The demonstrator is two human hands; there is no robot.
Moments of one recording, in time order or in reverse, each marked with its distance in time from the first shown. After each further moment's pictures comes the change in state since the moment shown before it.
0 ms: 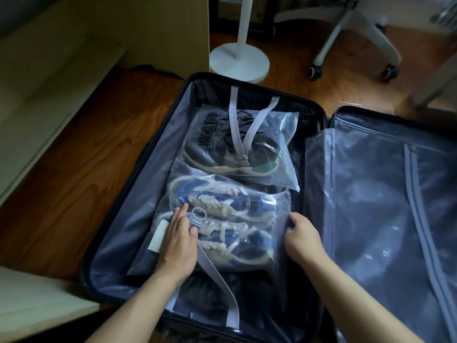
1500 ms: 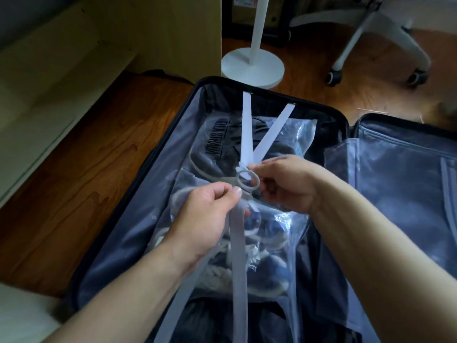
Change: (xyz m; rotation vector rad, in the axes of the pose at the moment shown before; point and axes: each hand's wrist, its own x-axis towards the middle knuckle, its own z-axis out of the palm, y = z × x) left_hand 0.027 0.146 -0.063 -0.689 -0.118 -0.116; right_hand 0.047 -0.158 -0.055 0.734 -0.631 0.000
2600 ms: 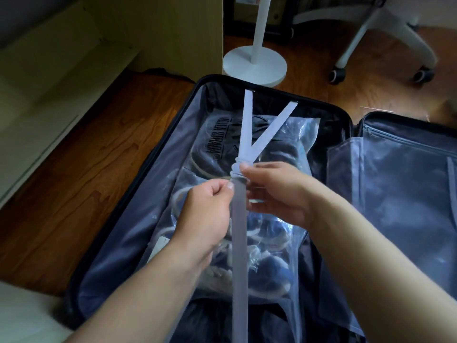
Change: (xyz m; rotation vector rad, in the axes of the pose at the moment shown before) left_hand 0.011 -0.009 0.012 0.045 0.197 -0.067; right_hand 0.001 0.016 0.016 -0.003 -0.037 -0.036
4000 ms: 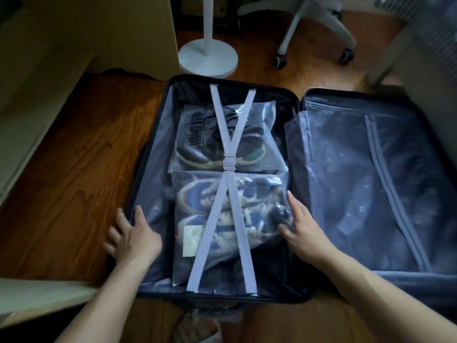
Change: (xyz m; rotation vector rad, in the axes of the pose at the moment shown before) left_hand -0.035 -0.096 -0.093 1.176 0.138 -0.221; right_hand -0.130 0.177 -0.084 -0.851 0.454 -0.077
